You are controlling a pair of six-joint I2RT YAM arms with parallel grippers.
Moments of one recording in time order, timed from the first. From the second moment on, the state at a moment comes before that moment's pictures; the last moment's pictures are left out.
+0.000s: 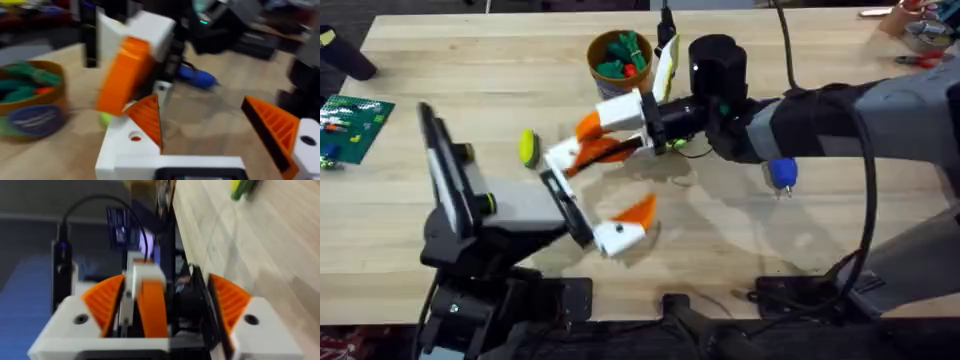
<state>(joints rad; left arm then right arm) -0.19 0.00 0.01 -0.08 0.83 -0.04 0.60 1.80 0.82 0.67 -1.16 1.13</state>
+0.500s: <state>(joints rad) -0.22 0.00 0.01 -0.09 0.97 -0.04 0.54 1.80 0.82 0.69 -1.20 1.13</state>
